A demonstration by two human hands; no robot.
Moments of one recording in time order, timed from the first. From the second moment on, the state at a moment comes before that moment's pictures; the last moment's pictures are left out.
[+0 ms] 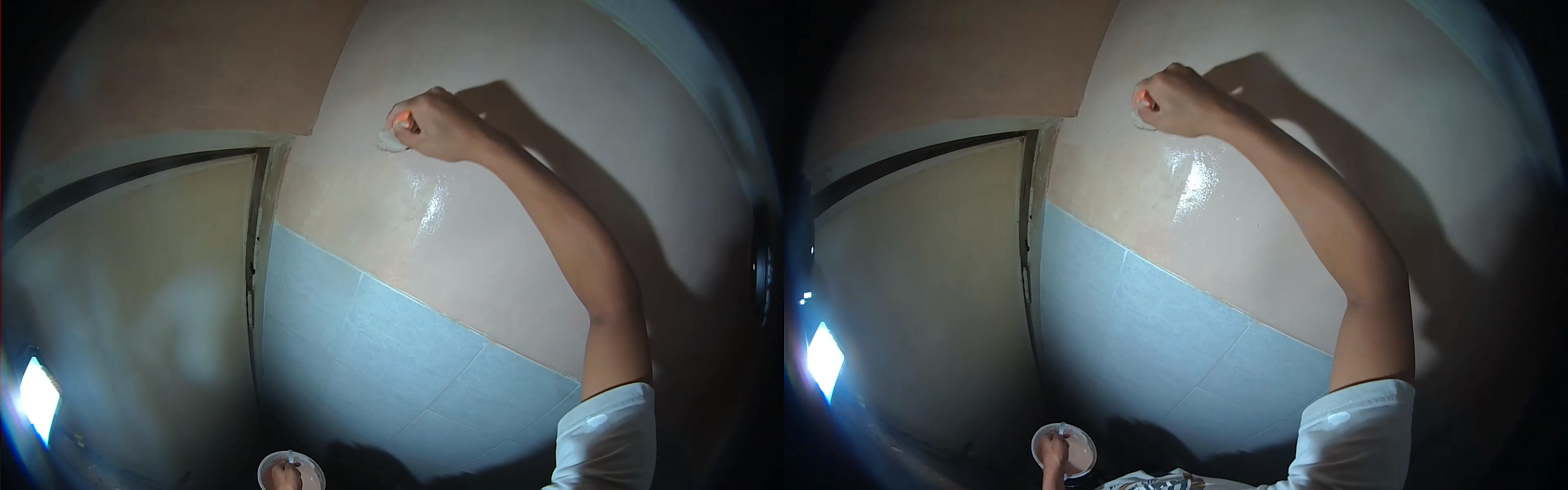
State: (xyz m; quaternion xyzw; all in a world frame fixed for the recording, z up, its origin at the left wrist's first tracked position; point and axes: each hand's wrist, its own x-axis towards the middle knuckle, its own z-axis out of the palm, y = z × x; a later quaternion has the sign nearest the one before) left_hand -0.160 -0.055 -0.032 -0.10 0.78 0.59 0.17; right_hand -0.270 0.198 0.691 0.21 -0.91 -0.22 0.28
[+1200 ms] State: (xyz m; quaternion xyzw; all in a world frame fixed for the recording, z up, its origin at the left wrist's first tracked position) left_hand -0.139 -0.031 0.019 -0.06 0.76 0.62 0.15; right_hand -0.320 0.240 0.752 0.36 -0.73 -0.40 0.43
